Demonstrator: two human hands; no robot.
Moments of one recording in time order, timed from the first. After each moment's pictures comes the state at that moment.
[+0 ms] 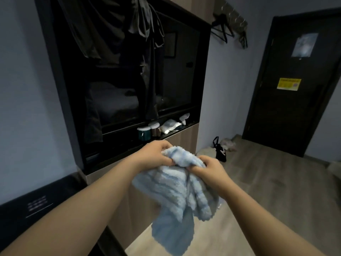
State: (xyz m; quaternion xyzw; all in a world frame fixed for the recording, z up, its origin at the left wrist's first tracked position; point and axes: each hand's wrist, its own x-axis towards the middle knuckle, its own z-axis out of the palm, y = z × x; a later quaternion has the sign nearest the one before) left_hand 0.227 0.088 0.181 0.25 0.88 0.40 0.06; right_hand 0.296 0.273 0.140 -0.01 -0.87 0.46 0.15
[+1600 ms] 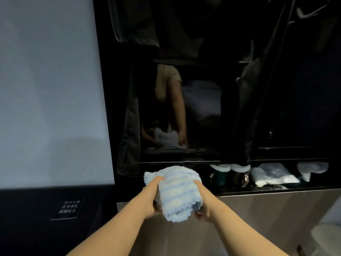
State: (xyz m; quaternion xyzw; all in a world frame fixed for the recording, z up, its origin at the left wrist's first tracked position) left_hand -0.056 0.010 0.064 -0.34 0.42 0.84 0.03; right_hand -0.138 0.146 0.067 -0.09 -0.70 0.58 -0.39
